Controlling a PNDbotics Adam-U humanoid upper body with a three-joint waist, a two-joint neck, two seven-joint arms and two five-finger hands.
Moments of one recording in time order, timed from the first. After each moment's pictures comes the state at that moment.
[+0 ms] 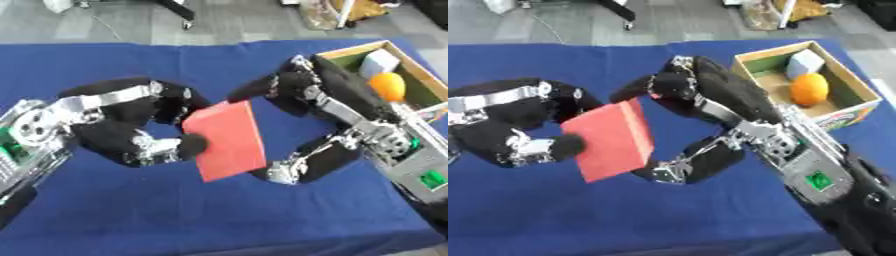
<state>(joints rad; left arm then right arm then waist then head) -0.63 0.66 -0.56 -1.98 0.37 0.37 -0.46 -0.56 -0.53 0.52 -1.98 0.35 -0.43 0.06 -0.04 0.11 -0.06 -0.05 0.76</state>
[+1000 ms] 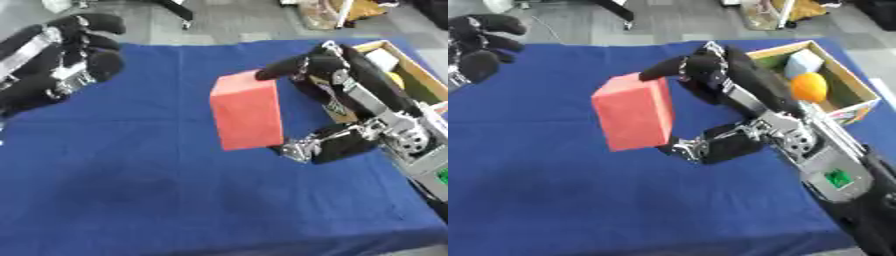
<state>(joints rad) -0.44 0.79 -0.27 -1.98 0.19 0.28 0.00 -0.51 -0.60 0.42 -1.98 0.34 -0.39 -0.04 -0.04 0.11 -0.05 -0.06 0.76</state>
